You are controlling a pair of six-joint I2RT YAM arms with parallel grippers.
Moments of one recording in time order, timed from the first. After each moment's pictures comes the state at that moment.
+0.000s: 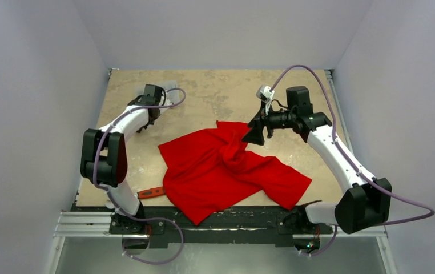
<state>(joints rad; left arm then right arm) -0.16 1.73 1.22 -0.55 -0.52 0.69 0.28 1.31 1.13 -0.52 -0.93 -0.26</state>
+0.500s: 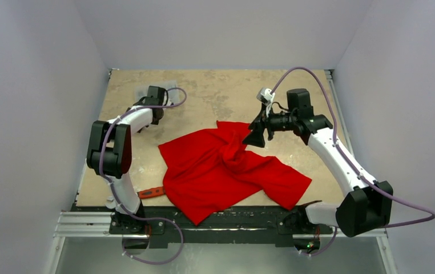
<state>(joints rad) -0.15 1.85 1.22 -0.37 -0.64 0.69 0.28 1.28 1.09 -0.52 -0.93 -0.26</state>
